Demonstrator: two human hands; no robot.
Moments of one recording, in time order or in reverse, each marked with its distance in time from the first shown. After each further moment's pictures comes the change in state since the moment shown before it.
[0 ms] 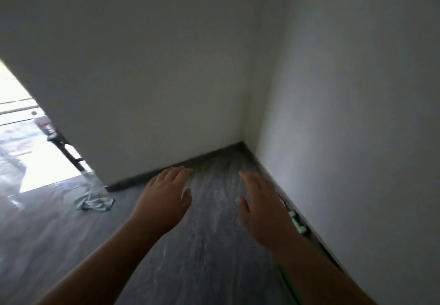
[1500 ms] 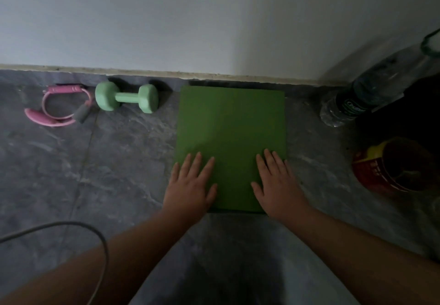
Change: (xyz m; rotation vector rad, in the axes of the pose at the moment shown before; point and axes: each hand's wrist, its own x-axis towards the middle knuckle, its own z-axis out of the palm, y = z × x) left_hand 0.043 0.256 1.082 0.141 -0.647 1.026; right_hand -0.462 0.731 0.571 -0.317 -0.212 1.227
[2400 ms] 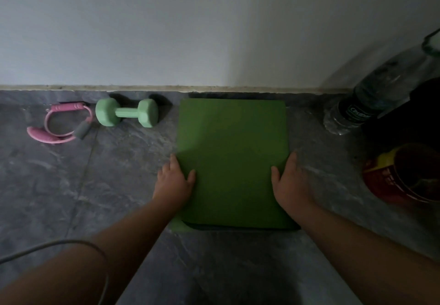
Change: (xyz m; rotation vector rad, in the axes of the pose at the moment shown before) left_hand 0.056 -0.036 0.001 -0.472 0.020 -0.464; right_hand 0.049 0.026 0.030 0.440 0.224 0.482
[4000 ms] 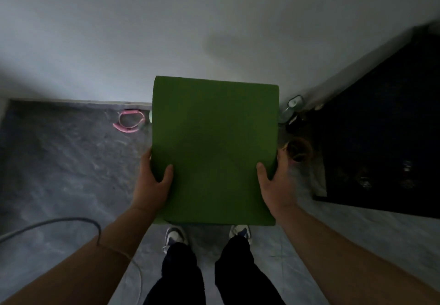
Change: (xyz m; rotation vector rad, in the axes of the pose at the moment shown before) left_hand -0.393 0.157 -0.387 -0.540 0.123 0.002; right_hand -0.279 -0.153 -0.480 0.640 -0.086 0.061
